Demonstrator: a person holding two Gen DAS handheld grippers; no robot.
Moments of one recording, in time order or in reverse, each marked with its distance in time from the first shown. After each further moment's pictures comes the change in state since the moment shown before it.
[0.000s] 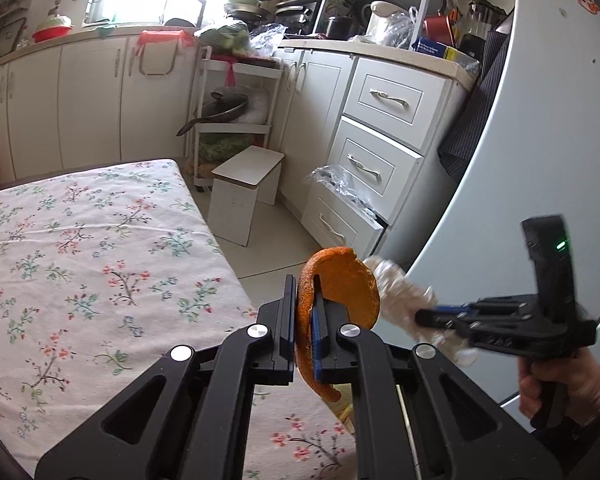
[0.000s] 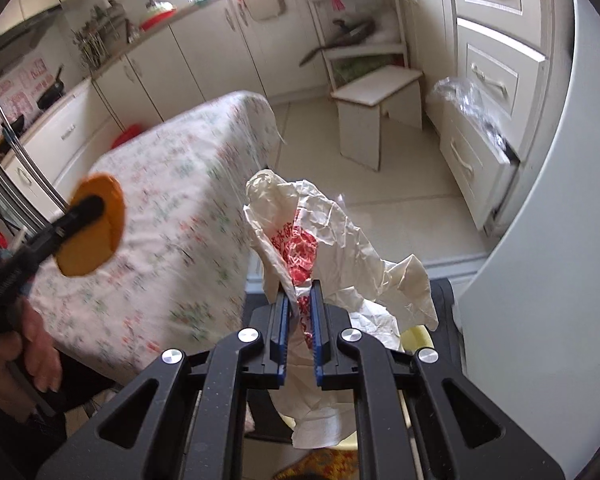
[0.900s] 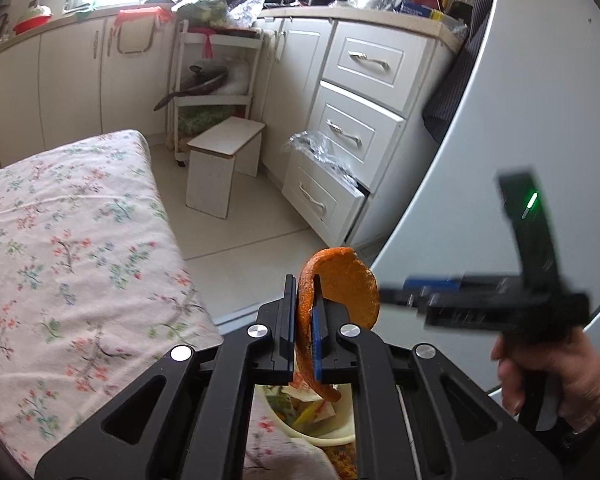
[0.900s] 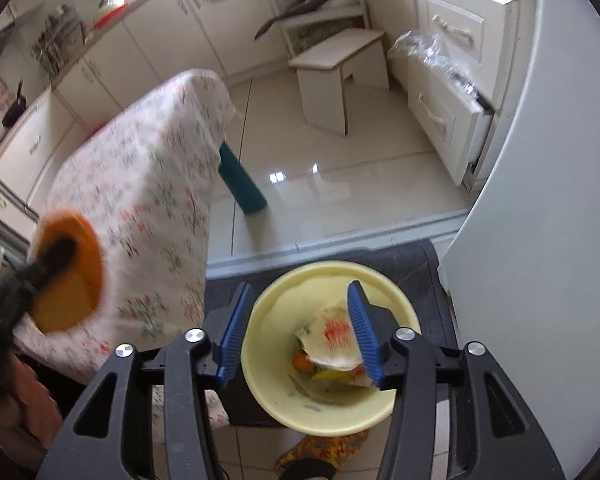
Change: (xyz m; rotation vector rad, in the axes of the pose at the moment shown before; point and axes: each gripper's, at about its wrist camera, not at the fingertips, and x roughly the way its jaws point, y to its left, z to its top) left arm 0.035 -0.051 -0.022 0.019 0.108 -0.024; right arm -0.010 -0.032 -0.002 0.140 0.007 -0.053
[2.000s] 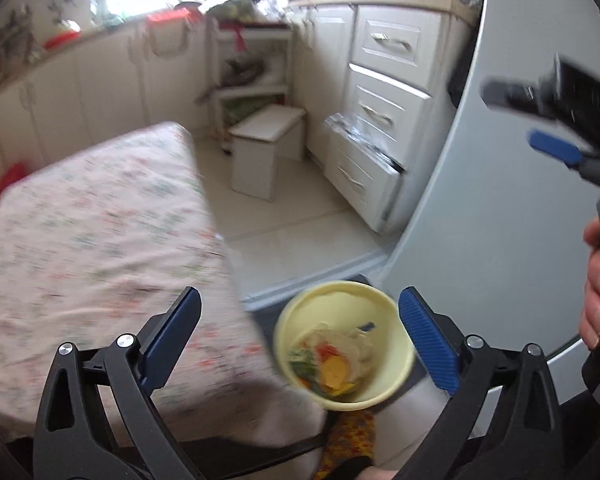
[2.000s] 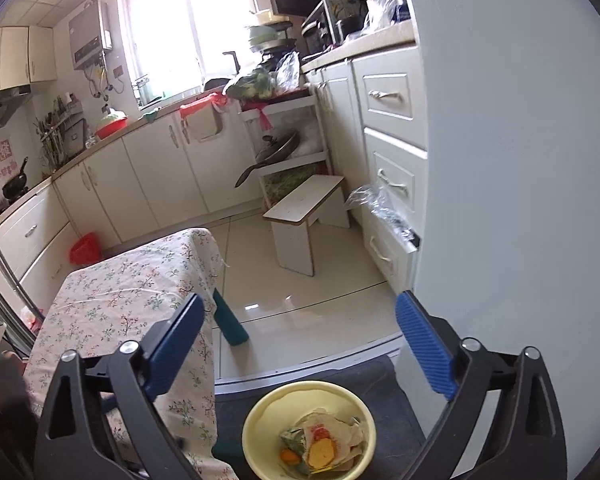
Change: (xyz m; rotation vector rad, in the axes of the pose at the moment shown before) left arm -0.045 -0.047 -0.015 0.027 0.032 0.263; right arm -0.129 0.012 0.008 0.024 -0.466 -0.124
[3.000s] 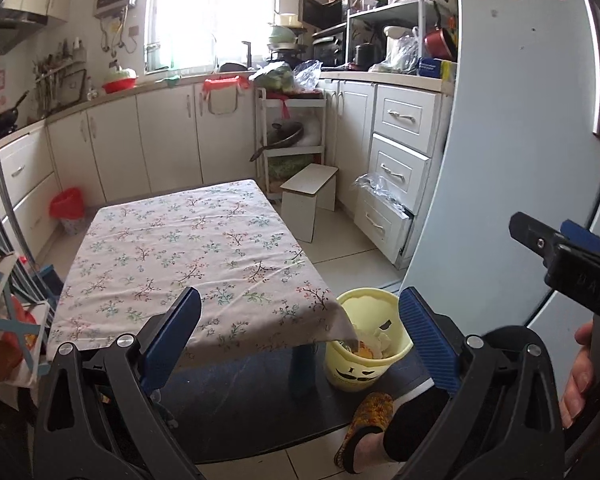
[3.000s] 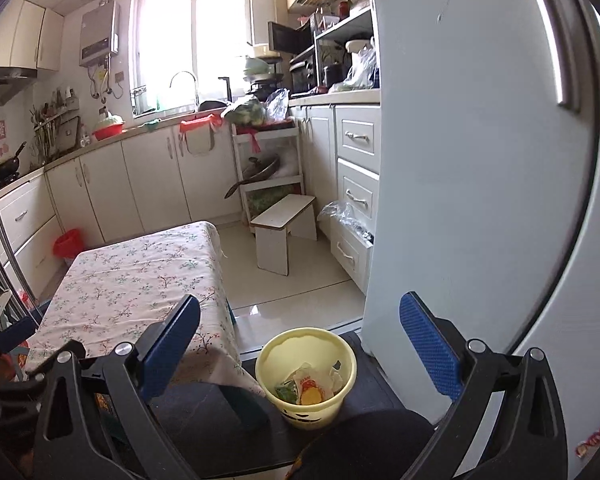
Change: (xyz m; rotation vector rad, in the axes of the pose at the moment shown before) left arm -0.231 0.042 -0.060 -0.022 -0.189 0.075; right arm -0.179 0.094 -0.079 -0.071 -0.106 -0.159
